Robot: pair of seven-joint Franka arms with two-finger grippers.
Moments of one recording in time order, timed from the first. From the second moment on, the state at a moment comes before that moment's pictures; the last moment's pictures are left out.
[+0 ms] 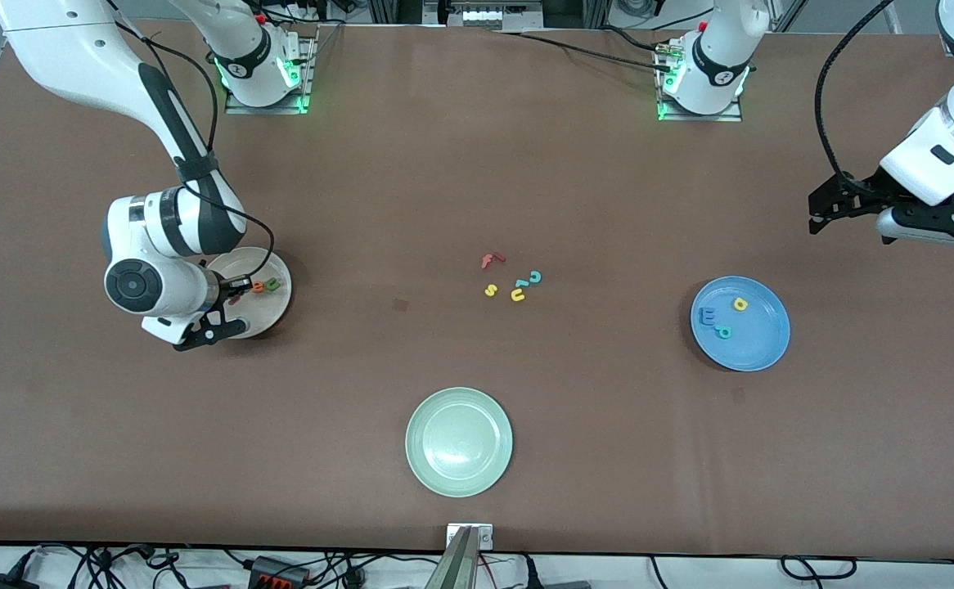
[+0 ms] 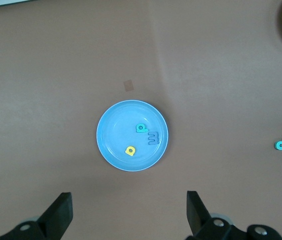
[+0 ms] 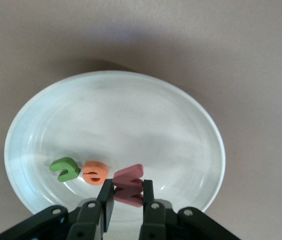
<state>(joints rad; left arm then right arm) 0.00 -0.04 -0.05 -1.77 0.01 1.80 0.10 0.05 0.52 0.07 -1.88 -0.16 2.09 -0.12</state>
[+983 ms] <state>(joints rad) -0.01 -0.04 -0.05 -1.74 0.01 1.80 0.10 0.01 0.33 0.05 -1.59 -0.06 1.83 -0.07</state>
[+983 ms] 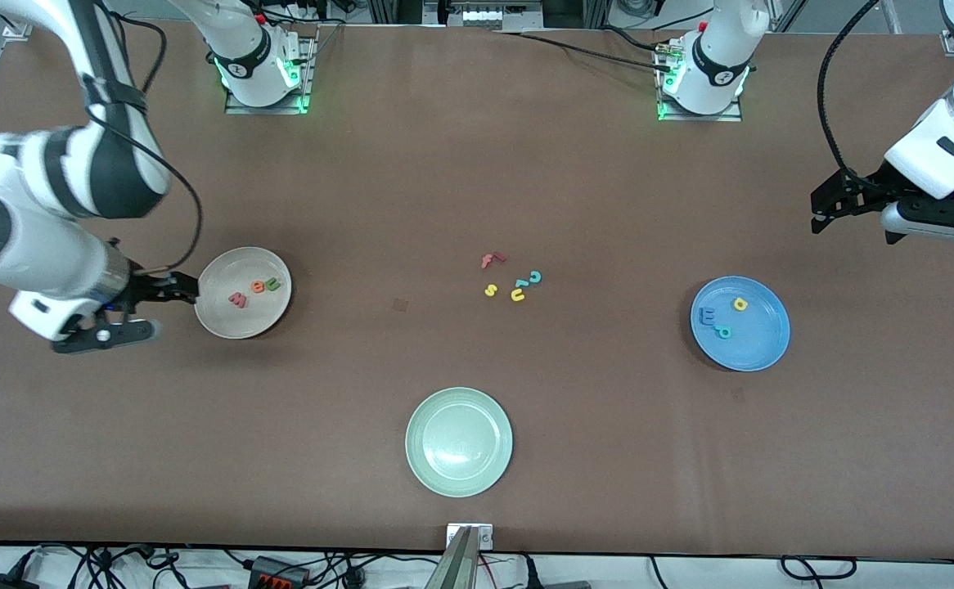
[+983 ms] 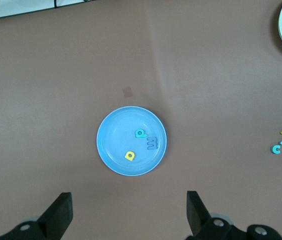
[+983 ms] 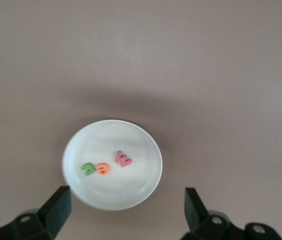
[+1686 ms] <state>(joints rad) -0.01 -0.04 -0.05 -1.74 0.01 1.80 0.10 -0.02 0.22 -0.06 -1.33 0.05 1.58 -0.03</state>
